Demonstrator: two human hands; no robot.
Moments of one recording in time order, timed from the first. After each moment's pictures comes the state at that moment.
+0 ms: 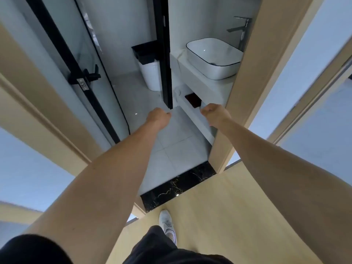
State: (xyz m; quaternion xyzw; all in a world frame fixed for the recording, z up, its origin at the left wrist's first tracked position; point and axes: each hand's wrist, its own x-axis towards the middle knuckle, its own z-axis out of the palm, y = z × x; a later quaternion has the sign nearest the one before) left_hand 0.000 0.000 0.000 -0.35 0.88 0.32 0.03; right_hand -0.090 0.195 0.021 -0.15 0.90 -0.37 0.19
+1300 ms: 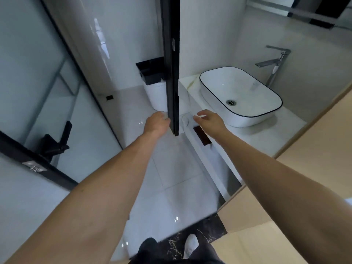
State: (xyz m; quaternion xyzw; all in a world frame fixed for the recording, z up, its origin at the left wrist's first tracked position) left_hand -0.291 -0.200 0.023 -0.36 0.86 0.36 -0.06; right_hand -0.403 -0.037 0.015 -0.21 0.85 -0.44 0.21
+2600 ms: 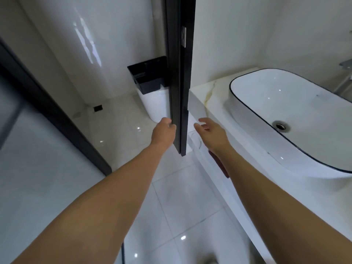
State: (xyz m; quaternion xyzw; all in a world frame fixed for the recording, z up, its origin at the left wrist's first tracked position) left_hand -0.542 -0.435 -0.155 -0.36 0.82 0.44 -0.09; right_hand -0.608 -0.276 -0.145 -0.19 0.86 -0.44 0.15
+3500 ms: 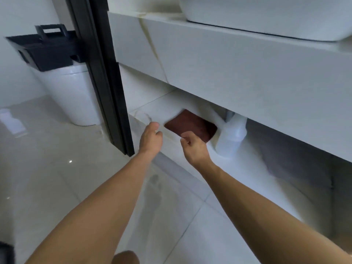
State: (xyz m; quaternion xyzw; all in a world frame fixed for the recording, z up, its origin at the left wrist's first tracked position) left_hand -0.662 -0.368 -0.567 -0.14 0.87 0.47 -0.10; right_hand -0.632 -0.211 -0.542 -0.04 0.91 -0.42 0.01
